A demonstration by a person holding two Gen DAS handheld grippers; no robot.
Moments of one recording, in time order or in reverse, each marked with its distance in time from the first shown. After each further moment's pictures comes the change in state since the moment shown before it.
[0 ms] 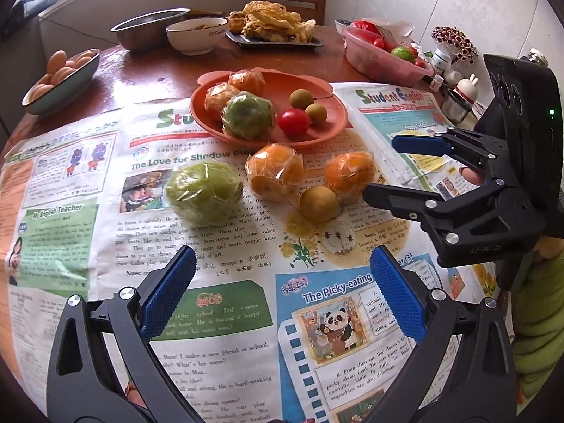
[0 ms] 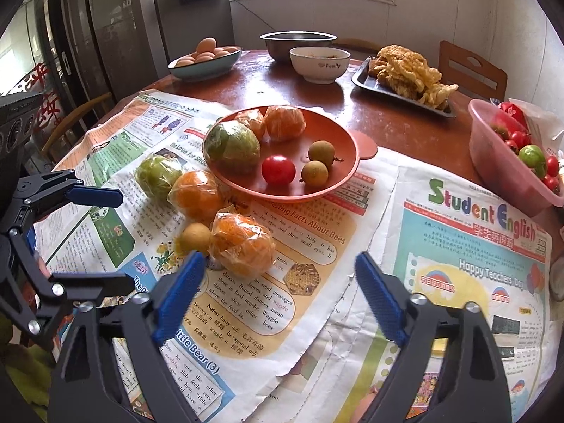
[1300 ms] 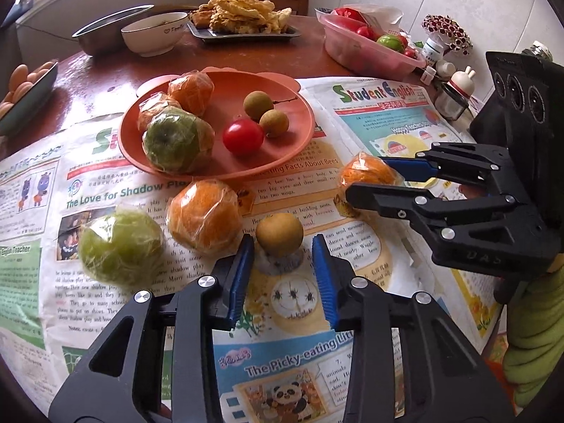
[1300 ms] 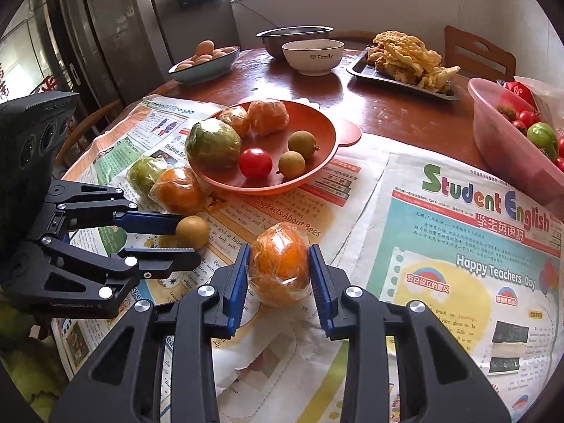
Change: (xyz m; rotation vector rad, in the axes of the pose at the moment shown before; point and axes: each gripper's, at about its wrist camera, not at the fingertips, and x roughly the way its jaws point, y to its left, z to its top) left arm 0.042 -0.034 0.032 0.037 0.030 -0.043; right arm -0.001 -0.036 -0.007 0.045 -0.005 0.079
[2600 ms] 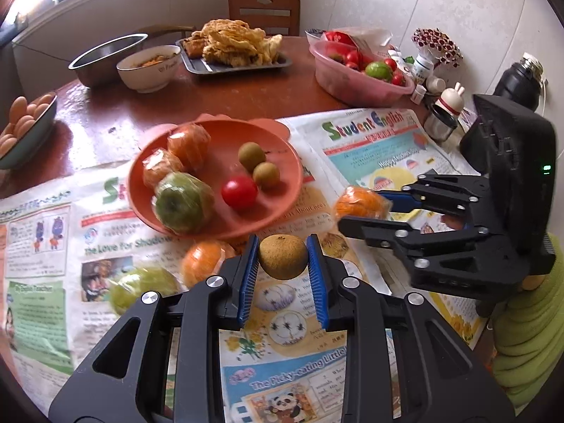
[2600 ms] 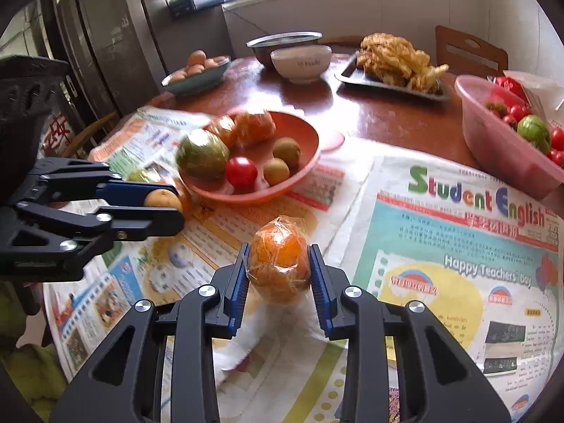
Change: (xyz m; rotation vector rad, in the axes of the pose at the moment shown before) left arm -0.024 -0.002 0.032 0.029 -0.053 -0.010; right arm -0.013 -0.009 0.004 0.026 -0.052 0.015
